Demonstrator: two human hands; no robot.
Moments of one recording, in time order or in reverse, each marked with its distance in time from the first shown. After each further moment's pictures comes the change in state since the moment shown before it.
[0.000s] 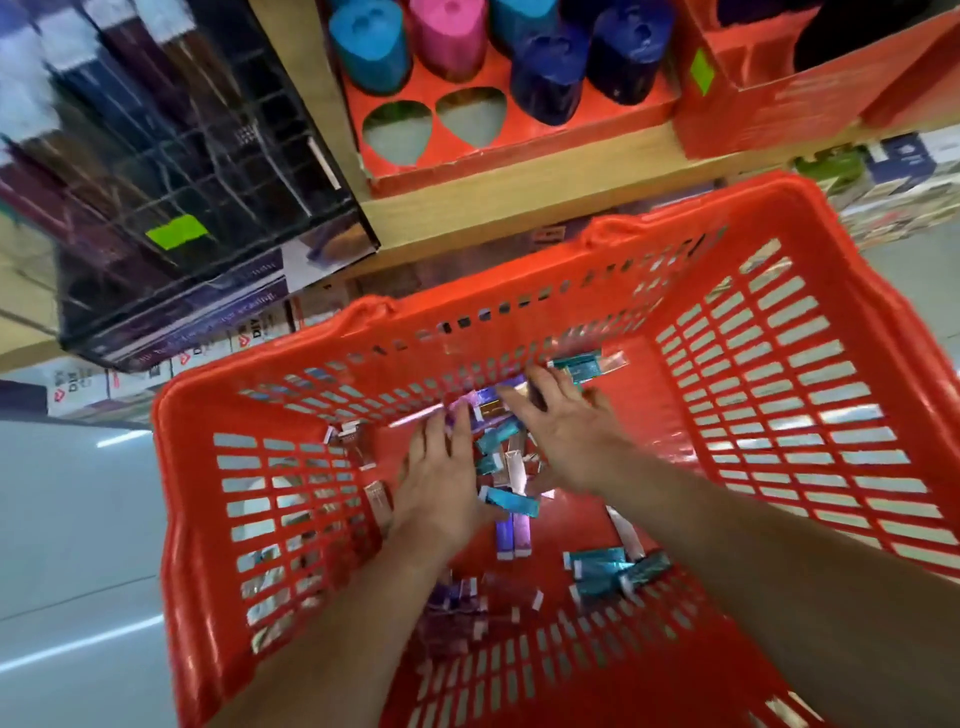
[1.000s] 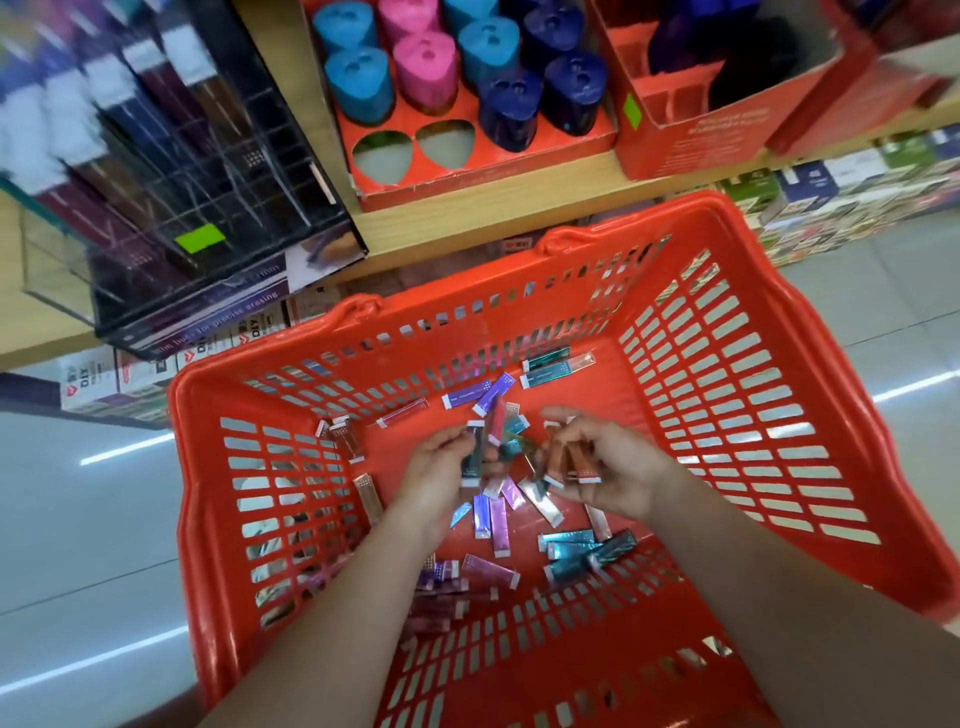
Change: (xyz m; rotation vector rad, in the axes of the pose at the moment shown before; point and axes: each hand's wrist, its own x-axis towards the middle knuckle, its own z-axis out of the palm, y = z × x) left_hand -0.022 0.035 -0.038 -1.545 -0.183 -0.460; right_hand -0.071 0.015 -0.019 2.039 -0.177 0.657
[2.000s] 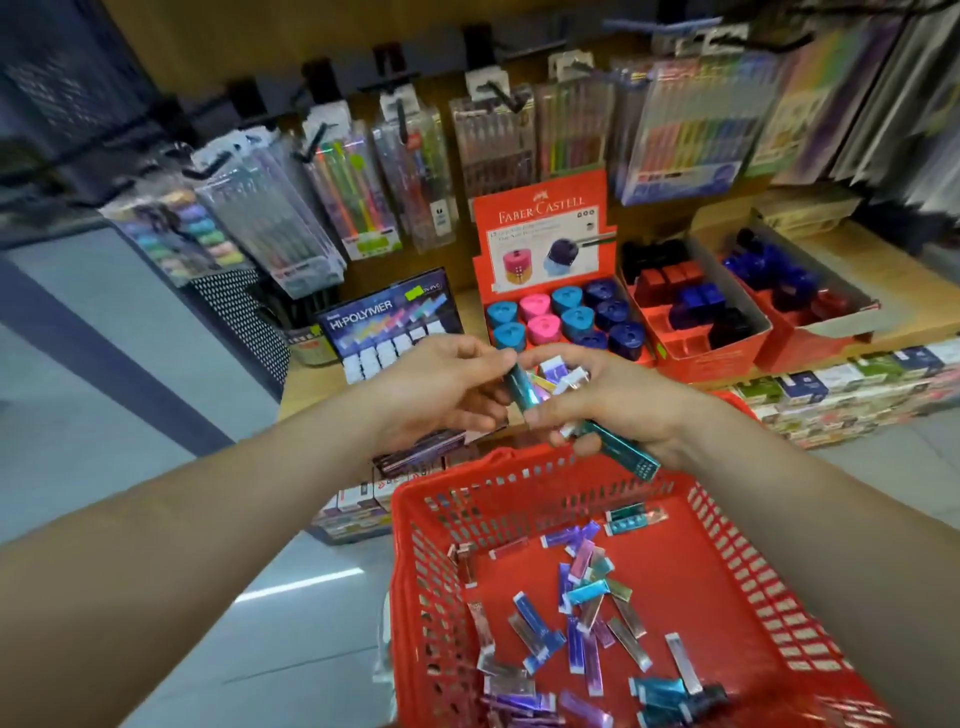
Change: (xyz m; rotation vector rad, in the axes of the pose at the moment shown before) left_hand -0.219 0.230 -0.045 0.505 -0.204 0.574; right_hand -0.216 -0.114 0.156 -0.645 -0.379 -0.724
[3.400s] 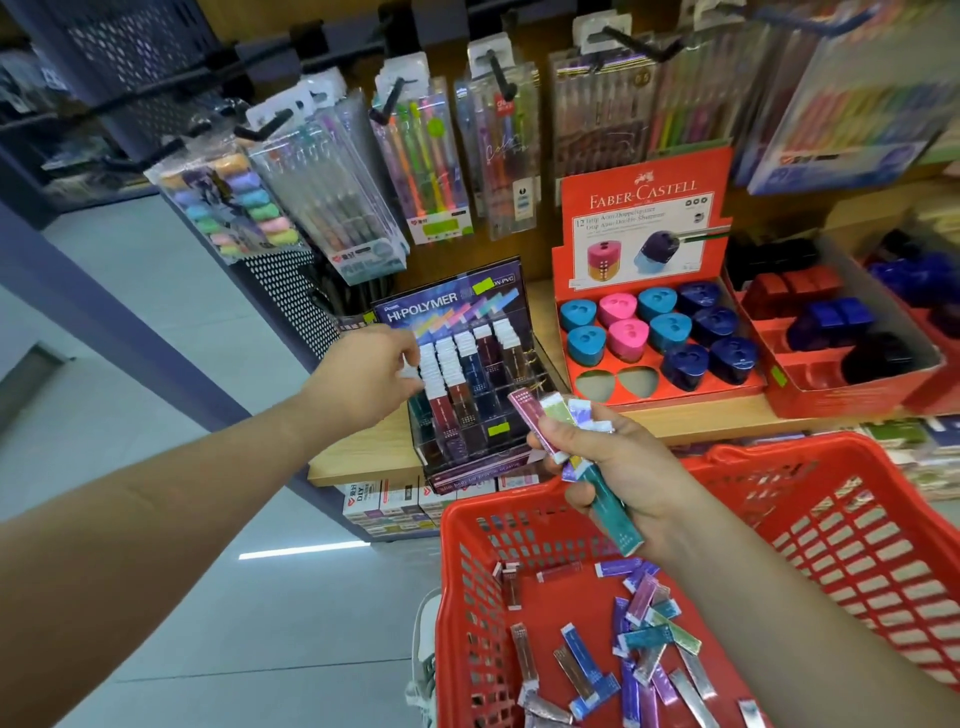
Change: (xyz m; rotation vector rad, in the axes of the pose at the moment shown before) left_hand 0.050 -0.062 -0.141 1.250 0.482 0.232; right_hand 0.067 0.044 0.057 0.511 0.141 0.114
